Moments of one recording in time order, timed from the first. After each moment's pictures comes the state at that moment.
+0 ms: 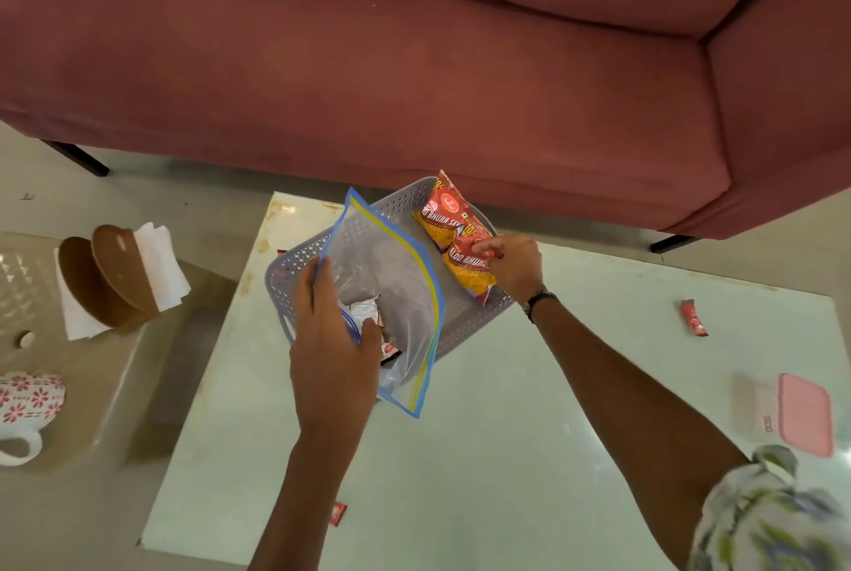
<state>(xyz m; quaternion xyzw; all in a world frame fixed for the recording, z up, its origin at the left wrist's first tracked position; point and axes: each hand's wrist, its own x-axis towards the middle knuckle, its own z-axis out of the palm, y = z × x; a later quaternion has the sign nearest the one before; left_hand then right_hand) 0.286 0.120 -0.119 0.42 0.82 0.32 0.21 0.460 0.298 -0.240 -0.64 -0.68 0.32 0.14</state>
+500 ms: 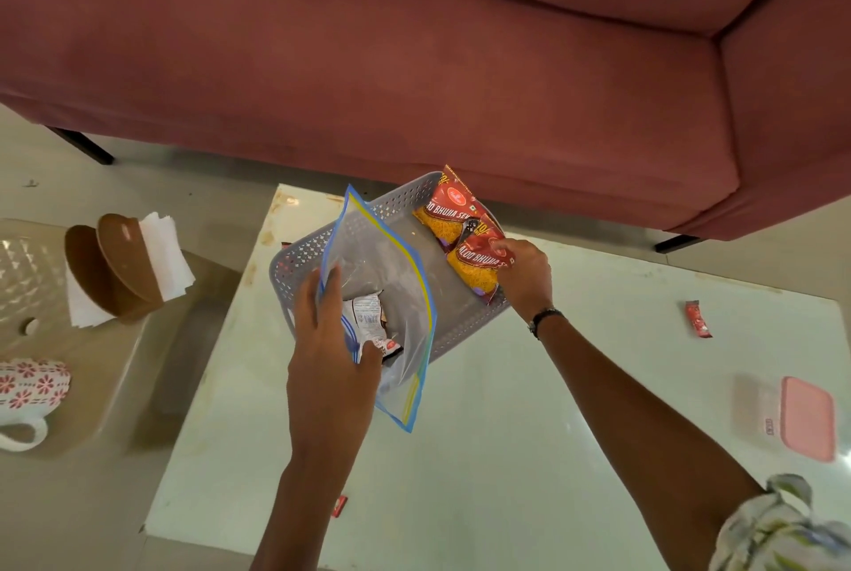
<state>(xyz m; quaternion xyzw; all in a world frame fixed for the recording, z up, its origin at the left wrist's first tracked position) 0.285 0.101 -0.117 0.44 0.81 0.29 0.24 0.468 0.282 -0.253 -0.69 -0.64 0.31 0.15</state>
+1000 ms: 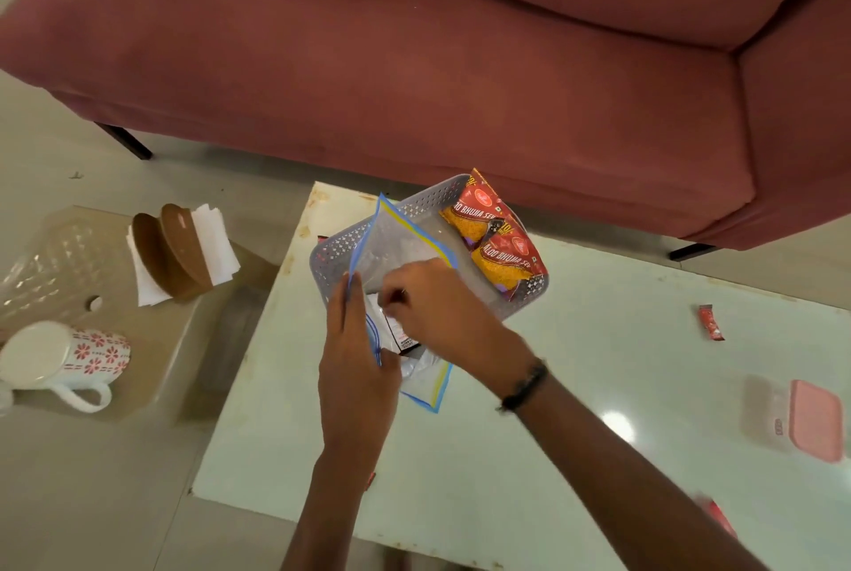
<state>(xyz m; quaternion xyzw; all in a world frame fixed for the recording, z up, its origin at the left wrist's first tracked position) 0.275 0.072 -0.110 0.42 0.82 0.31 0.25 0.339 0.176 -0.087 -0.38 -0.86 0.33 0.01</state>
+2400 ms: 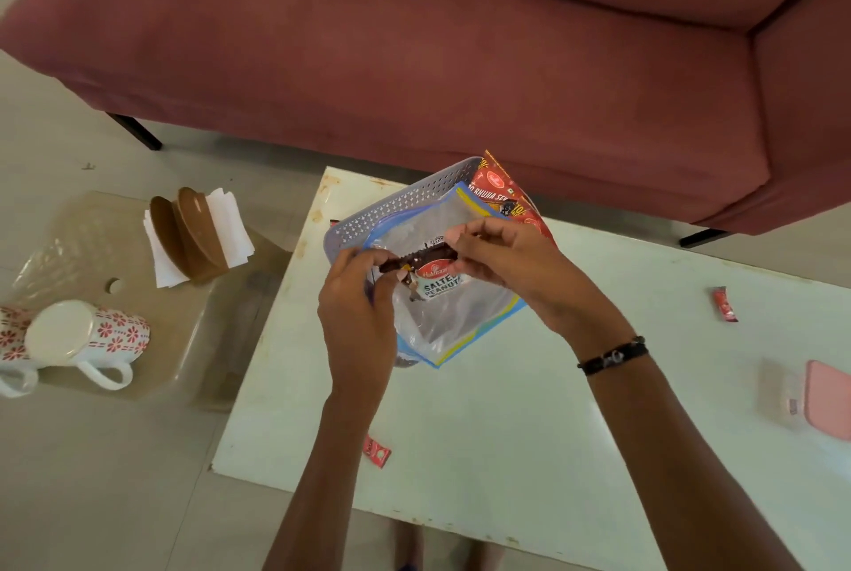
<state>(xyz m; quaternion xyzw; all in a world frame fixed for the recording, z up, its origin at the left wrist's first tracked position) 0.252 0.088 -0.108 0.42 0.77 0.44 0.17 0.391 0.186 -0.068 -0.49 -0.50 0.69 0.18</state>
